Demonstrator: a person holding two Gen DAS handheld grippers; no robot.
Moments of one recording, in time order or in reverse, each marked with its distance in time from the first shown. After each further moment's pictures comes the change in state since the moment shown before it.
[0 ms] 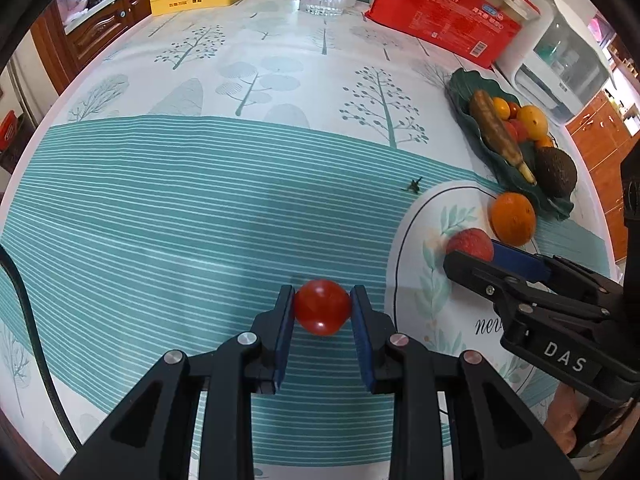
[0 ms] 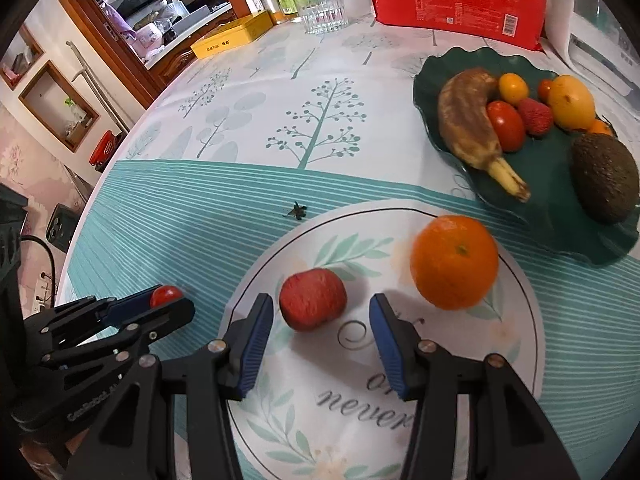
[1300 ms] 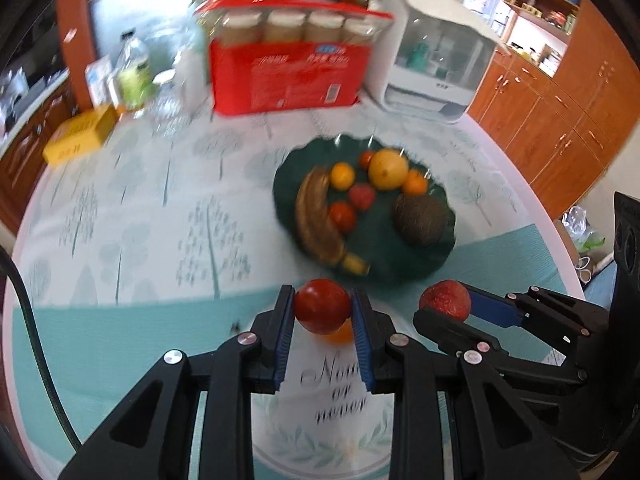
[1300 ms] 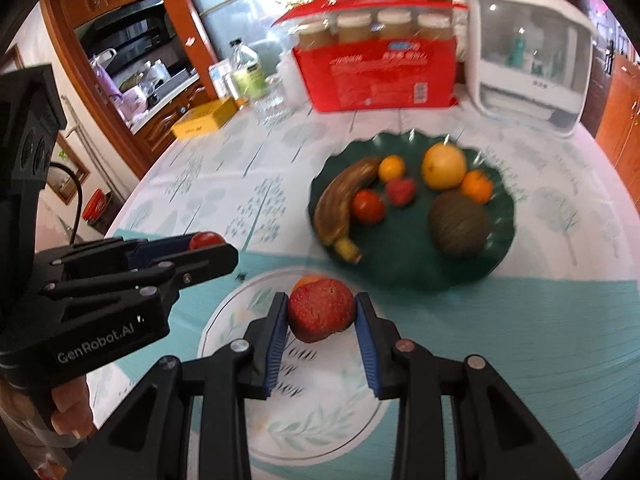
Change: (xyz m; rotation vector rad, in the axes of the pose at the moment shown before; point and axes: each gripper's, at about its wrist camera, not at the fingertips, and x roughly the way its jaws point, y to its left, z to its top) left arm -0.065 -0.157 0.074 0.343 -0.145 -0.139; right arm -0.122 -0.069 0.006 0.079 -0.229 -0.084
